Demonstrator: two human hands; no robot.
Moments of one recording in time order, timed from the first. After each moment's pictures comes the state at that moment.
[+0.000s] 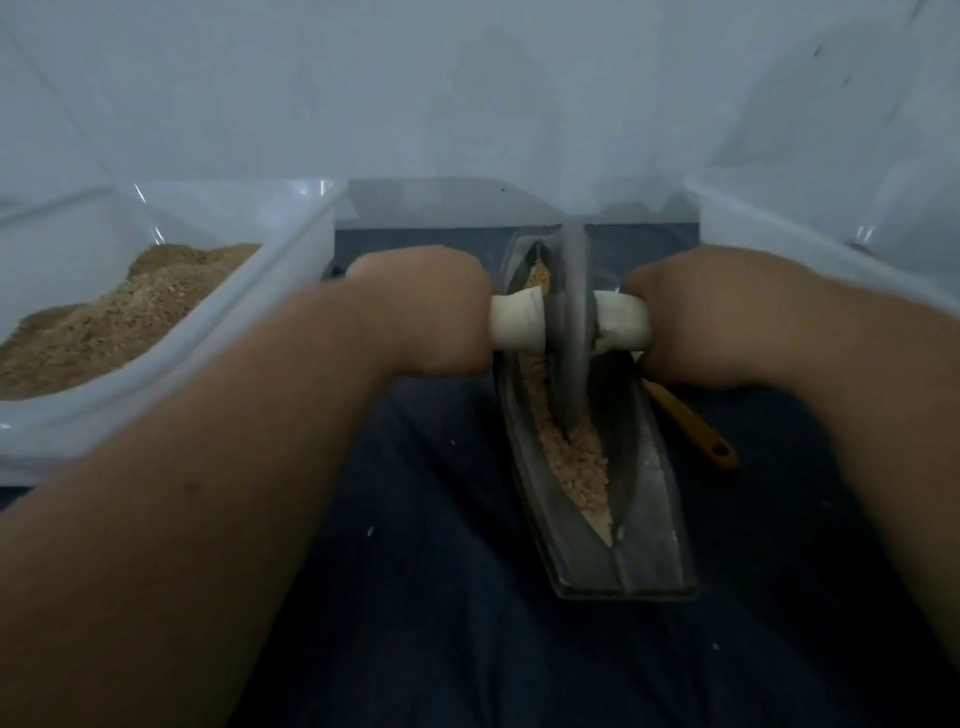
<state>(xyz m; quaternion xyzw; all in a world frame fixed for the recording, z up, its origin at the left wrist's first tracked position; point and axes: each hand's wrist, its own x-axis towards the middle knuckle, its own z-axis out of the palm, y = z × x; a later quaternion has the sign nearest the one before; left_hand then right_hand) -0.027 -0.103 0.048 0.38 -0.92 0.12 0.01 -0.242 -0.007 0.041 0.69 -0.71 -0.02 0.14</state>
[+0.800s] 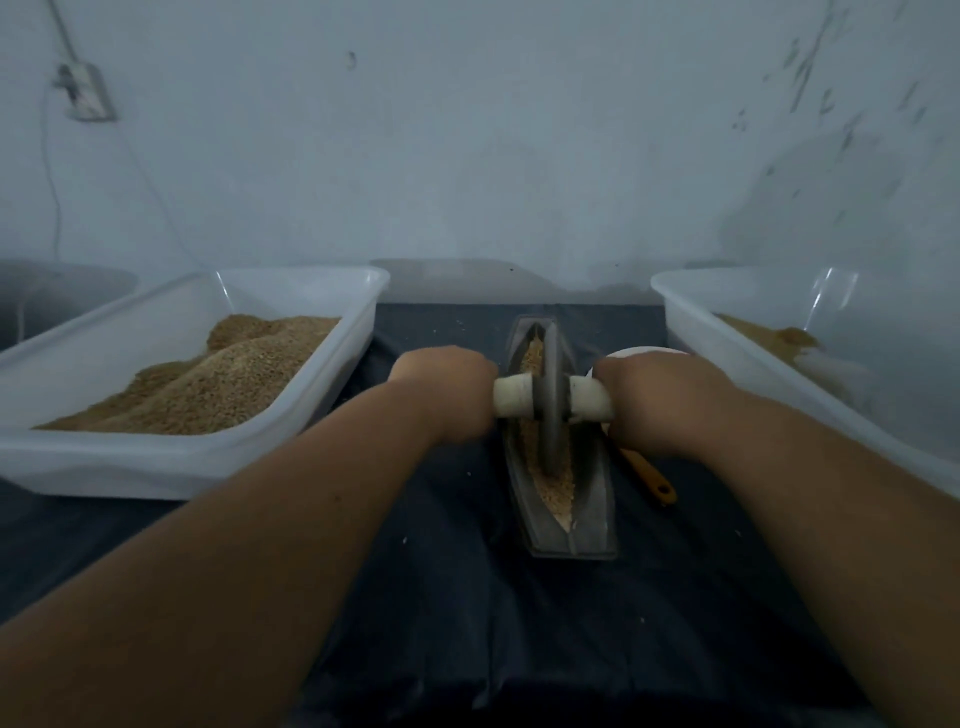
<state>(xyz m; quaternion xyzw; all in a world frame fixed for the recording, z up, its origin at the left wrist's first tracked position) -0.020 -0.077 0.050 0.41 -0.91 0.10 0.01 -0.225 0.020 0.049 0.68 -0.73 -0.02 0.10</state>
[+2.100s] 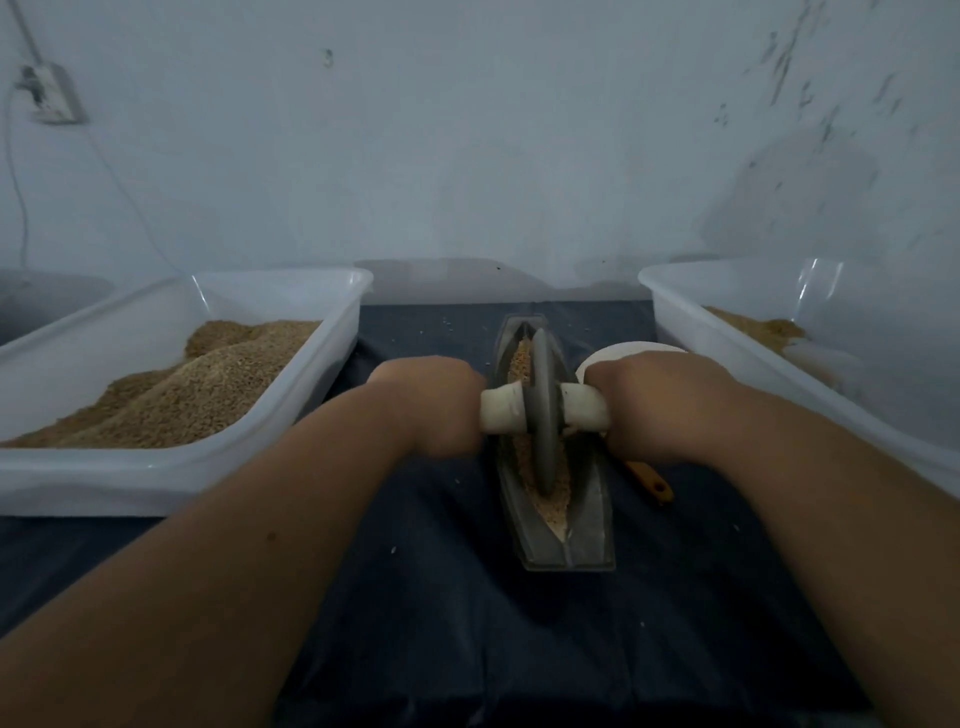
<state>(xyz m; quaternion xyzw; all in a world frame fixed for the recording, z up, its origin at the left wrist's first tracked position) -0.011 -0.071 0.055 0.38 -0.92 0.05 -0.04 -0.222 0.032 0.055 0.70 -0.71 -0.03 0.10</state>
